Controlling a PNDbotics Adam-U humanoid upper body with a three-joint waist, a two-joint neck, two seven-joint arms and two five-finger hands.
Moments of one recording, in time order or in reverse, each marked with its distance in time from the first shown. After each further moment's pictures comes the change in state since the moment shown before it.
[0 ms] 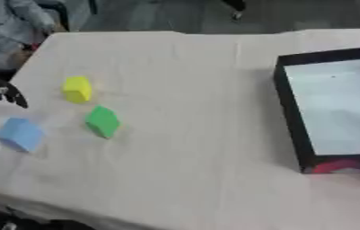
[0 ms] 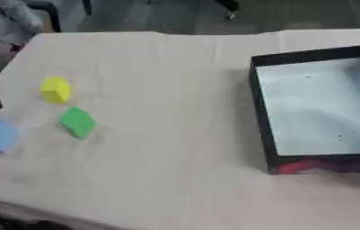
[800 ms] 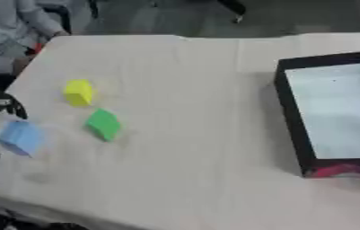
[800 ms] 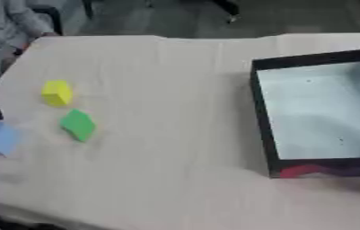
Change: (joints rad) left arm -0.025 -0.035 0.042 0.139 -0.112 -0.033 0.053; right arm 0.000 0.013 0.000 0.000 0.018 -0.002 0.007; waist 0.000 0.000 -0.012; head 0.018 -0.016
